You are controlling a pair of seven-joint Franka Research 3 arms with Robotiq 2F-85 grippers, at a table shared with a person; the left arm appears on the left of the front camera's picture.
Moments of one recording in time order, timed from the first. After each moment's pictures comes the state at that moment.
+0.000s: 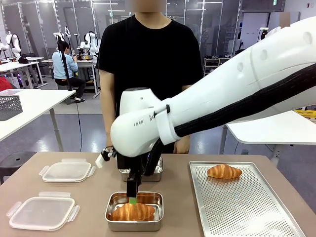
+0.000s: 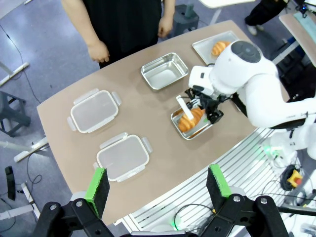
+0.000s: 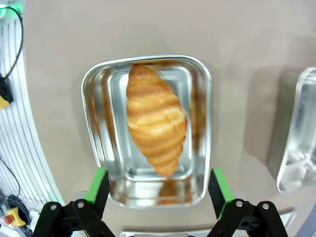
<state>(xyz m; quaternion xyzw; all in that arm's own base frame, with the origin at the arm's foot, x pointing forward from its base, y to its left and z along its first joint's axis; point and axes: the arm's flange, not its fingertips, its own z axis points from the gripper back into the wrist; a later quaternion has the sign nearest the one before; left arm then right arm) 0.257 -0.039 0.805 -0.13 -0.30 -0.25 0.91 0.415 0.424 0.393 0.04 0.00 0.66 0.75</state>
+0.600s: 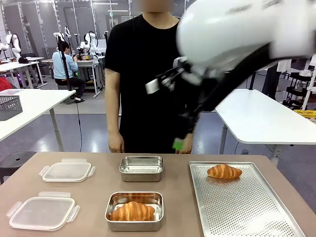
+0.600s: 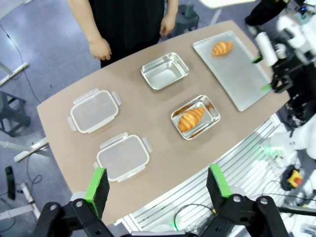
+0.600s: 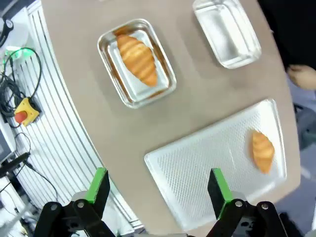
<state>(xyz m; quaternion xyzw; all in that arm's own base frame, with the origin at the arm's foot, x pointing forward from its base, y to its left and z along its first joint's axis) 0.257 -0.039 0.805 -0.13 -0.30 -0.25 0.91 0.356 0.255 0.596 0.05 -0.10 0.51 0.85</state>
